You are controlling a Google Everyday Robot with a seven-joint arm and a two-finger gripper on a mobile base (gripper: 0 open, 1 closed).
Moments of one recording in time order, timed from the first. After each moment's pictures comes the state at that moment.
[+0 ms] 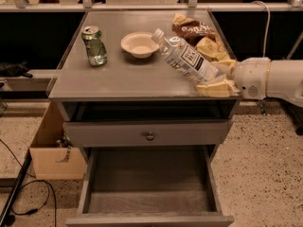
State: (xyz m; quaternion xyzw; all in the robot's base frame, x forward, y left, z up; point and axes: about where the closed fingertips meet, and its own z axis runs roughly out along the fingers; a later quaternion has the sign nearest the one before) arm 0.568 -0.147 0.888 -0.46 0.68 0.23 0.53
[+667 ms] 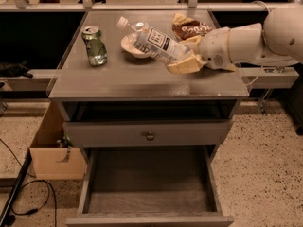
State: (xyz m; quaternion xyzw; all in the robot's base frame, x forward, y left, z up) arm 0.628 -0.076 0.910 -0.52 0.66 0.23 0.49
